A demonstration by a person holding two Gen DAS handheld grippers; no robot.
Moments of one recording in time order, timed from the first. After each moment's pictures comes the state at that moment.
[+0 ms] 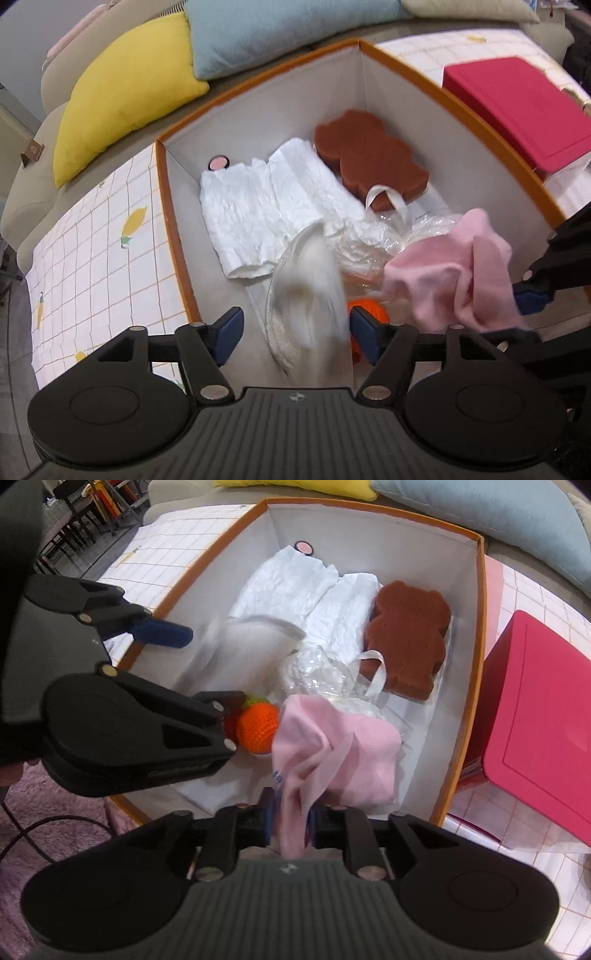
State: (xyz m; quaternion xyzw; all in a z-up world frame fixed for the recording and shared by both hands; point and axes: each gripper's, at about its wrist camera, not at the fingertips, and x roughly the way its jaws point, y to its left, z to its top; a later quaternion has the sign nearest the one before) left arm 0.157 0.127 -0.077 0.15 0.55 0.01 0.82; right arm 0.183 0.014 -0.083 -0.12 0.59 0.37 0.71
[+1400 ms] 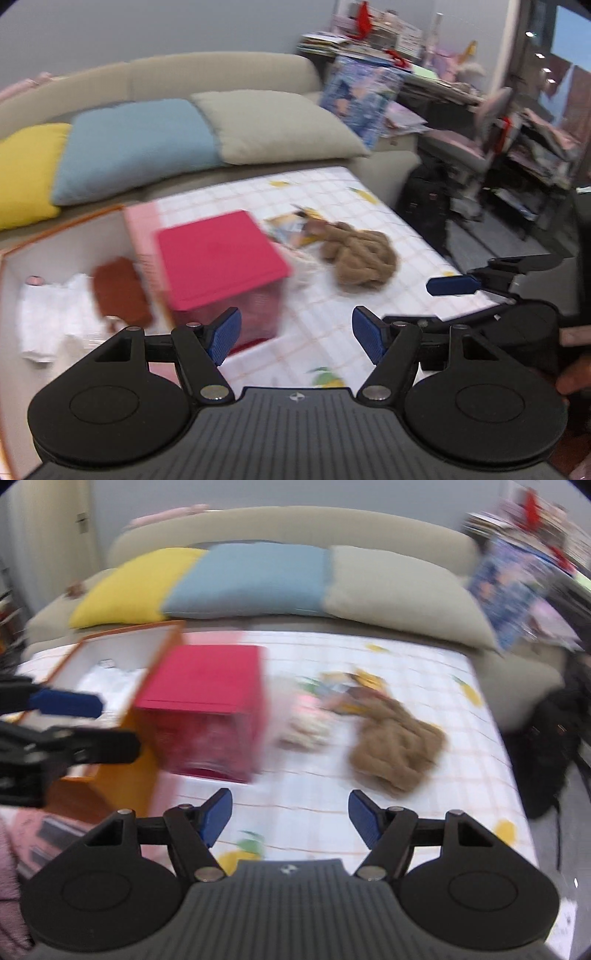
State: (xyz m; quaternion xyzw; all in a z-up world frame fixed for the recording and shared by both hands) left arm 0.094 -0.038 -0.005 0.00 0.38 -0.20 0.90; right arm 0.113 -0.232 -0.032 -0.05 0.43 0.13 0.89
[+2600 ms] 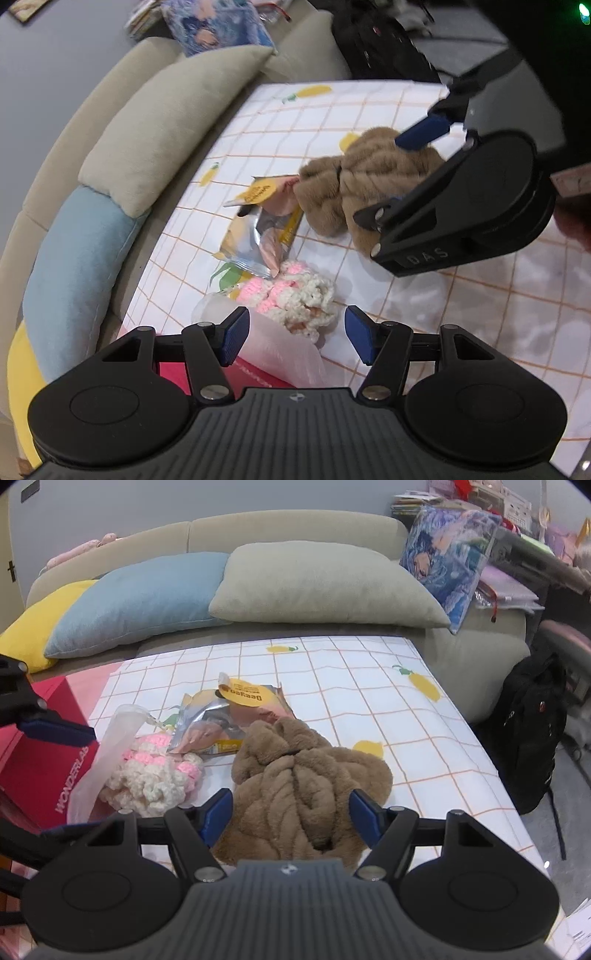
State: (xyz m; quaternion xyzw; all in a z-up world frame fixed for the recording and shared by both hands) left arm 0.217 -0.167 -0.108 0.42 0.38 -0.24 0.79; right arm 0.235 -0.298 -0.132 0.00 0.39 0.05 0.92
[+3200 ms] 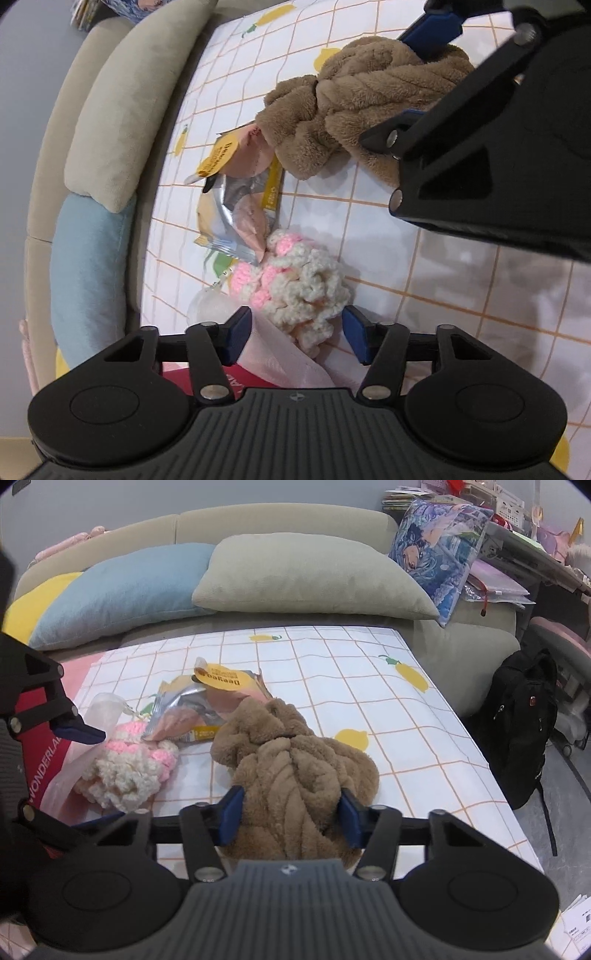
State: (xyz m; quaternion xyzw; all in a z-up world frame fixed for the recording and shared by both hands) left arm 0.238 -0.204 -0.160 0.54 0.43 -0.18 0.70; right arm 0.236 -0.301 -0.144 -0.01 0.40 0.03 0.92
